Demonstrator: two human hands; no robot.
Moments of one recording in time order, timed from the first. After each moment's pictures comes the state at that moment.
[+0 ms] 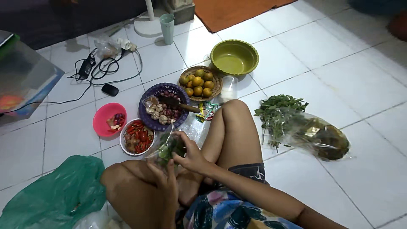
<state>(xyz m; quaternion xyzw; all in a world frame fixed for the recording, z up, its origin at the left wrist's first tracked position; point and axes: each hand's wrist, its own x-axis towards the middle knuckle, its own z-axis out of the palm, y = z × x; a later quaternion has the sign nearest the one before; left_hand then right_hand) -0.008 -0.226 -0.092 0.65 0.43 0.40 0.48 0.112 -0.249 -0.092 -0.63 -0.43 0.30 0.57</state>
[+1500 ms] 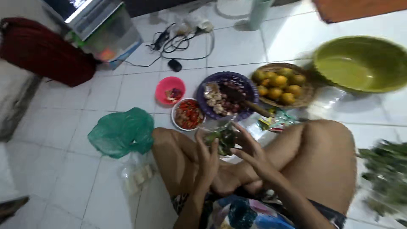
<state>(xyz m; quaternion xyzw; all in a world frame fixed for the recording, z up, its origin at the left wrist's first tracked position) -0.016 -0.208 -0.073 0.63 0.47 0.38 0.50 0.123 -0.262 -0.085 -0.56 -0.41 0.46 0.55</state>
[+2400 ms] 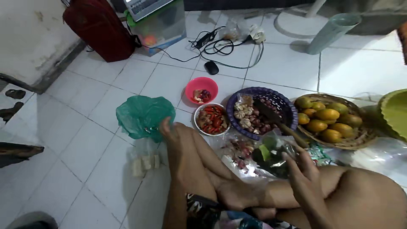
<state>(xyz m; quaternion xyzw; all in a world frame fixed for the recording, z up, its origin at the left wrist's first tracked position) -0.119 -0.131 -0.082 0.54 0.67 0.48 0.15 0.154 -0.257 -0.090 -0.67 -0.42 0.30 0.53</state>
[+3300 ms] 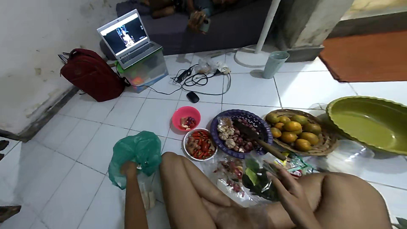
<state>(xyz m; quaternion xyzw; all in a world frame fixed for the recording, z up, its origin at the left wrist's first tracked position) -0.286 -0.038 -0.150 0.45 0.87 -0.09 0.17 0.156 -0.270 -0.084 -0.65 -0.39 0.33 0.56</state>
